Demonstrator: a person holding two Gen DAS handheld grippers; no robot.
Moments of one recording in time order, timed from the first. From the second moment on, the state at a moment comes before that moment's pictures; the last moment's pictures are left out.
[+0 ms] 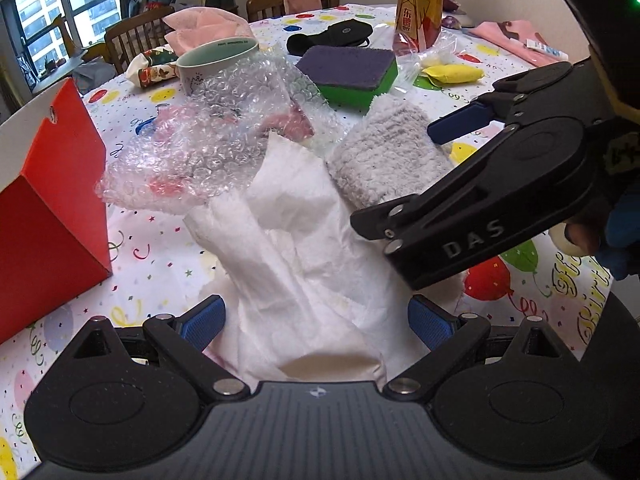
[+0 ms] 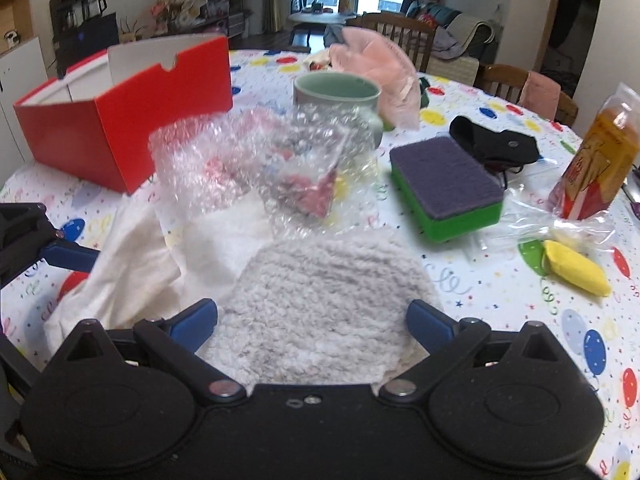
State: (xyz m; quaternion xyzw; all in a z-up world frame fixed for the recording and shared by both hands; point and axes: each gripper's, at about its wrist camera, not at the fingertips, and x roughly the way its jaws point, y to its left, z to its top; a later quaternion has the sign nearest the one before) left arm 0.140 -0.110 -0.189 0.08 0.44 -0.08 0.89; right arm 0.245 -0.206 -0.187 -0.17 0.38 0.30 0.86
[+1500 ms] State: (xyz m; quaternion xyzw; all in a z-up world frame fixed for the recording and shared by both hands) left arm 0.148 -0.075 -0.061 -0.05 0.38 0.06 0.92; right arm 0.287 -0.293 -0.077 -0.03 0.35 0.38 0.85
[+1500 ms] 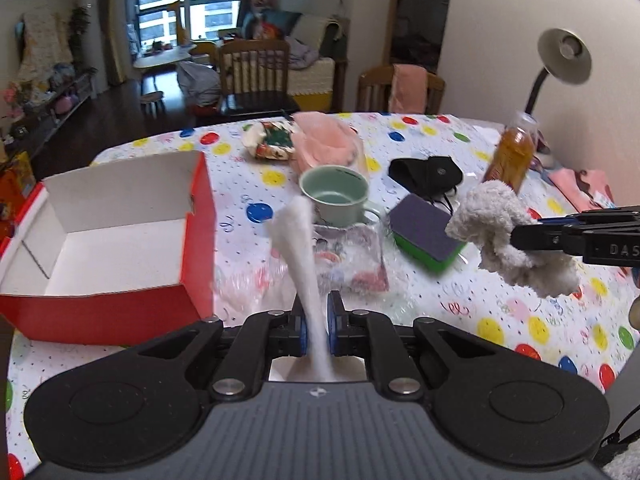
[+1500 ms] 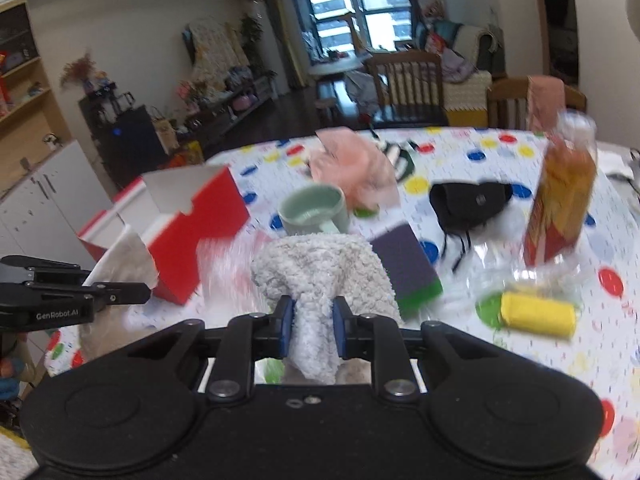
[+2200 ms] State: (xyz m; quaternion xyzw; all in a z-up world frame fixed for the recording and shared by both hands) left arm 0.150 -0.015 0.018 -0.03 0.34 0.04 0.94; right arm 0.294 -0.238 -0.028 -0.06 0.31 0.47 0.82
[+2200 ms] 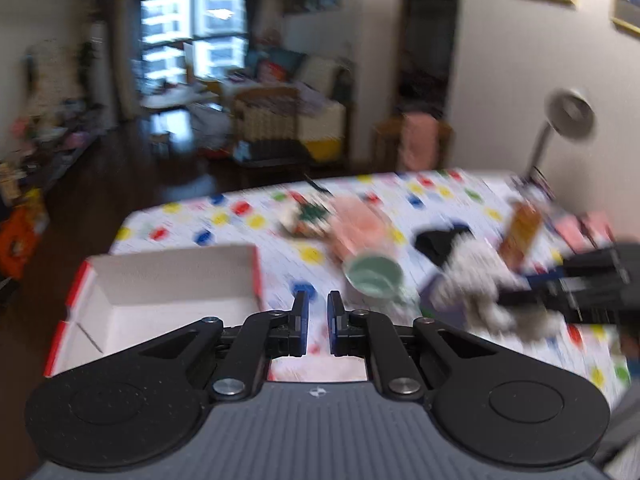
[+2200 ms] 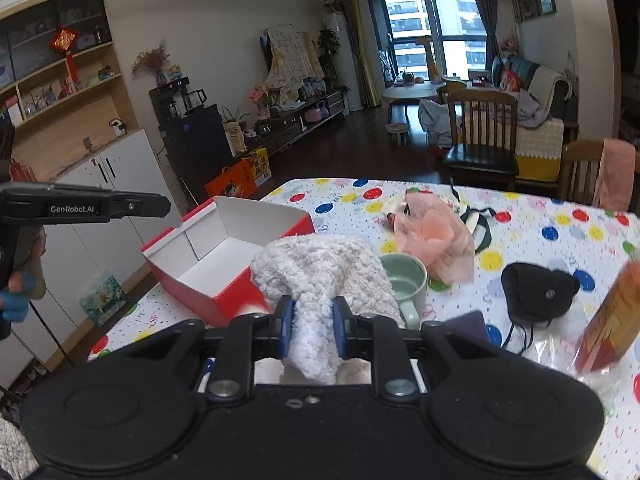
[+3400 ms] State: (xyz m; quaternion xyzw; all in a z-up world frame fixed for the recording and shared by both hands) left arm 0.123 -0.046 -0.176 0.25 0.45 -0.29 0.80; right arm 0.251 -0.215 -0.066 -0.07 0.40 0.37 0.83
